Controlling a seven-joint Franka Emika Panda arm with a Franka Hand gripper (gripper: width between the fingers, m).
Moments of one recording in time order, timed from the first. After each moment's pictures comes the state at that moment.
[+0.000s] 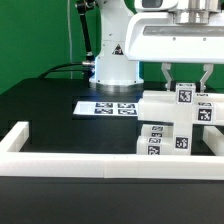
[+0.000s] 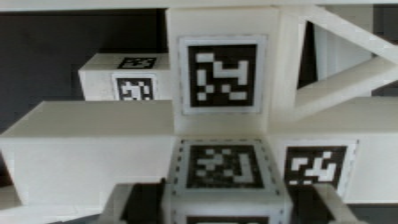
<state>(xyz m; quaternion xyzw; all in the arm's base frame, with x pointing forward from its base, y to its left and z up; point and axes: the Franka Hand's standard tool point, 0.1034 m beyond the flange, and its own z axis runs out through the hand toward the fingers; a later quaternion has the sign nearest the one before) 0.597 0.075 0.118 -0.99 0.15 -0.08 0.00</state>
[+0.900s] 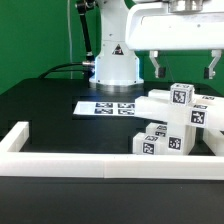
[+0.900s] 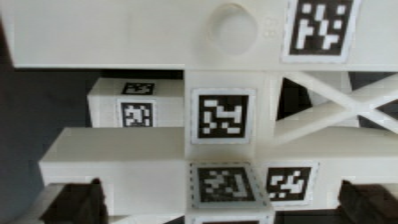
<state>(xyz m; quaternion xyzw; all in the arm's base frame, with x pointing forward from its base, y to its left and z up) 0.569 0.077 0.138 -0.97 0.21 -0.07 0.03</state>
